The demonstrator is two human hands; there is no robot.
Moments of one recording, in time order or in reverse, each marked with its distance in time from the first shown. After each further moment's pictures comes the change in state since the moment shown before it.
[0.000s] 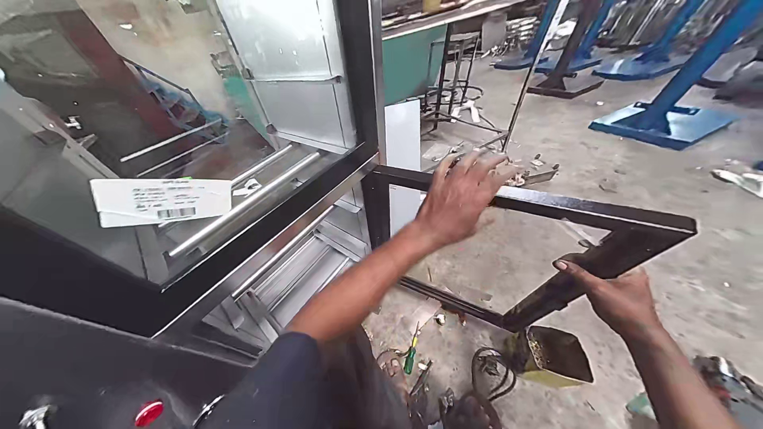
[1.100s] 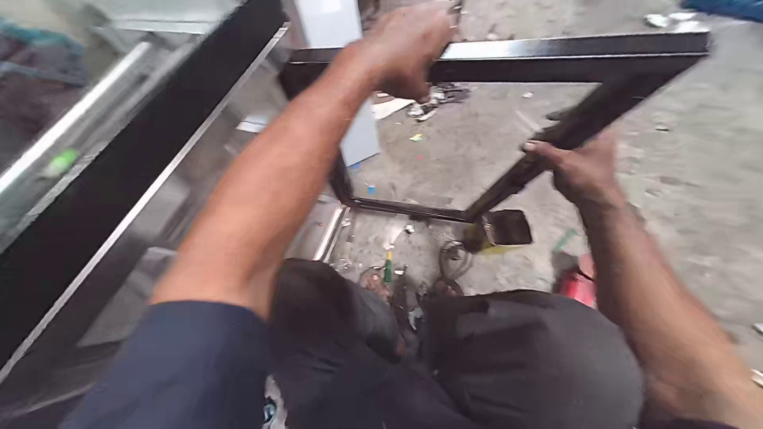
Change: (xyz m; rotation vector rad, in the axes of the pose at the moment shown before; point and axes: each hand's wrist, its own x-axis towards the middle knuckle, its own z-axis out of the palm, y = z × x) left_hand 0.068 -0.053 0.011 -0.012 -0.688 0.154; right_hand -0.003 -0.013 0.003 -0.033 0.023 -0.017
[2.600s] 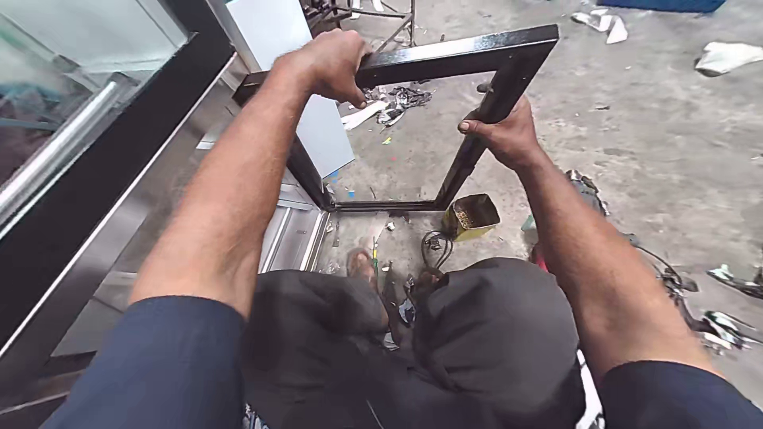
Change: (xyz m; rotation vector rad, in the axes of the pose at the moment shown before) left_hand 0.005 -0.004 -0.003 -0.144 -0.050 -0.040; right_hand 0.018 0.000 -0.005 0.008 -0.039 -0.153
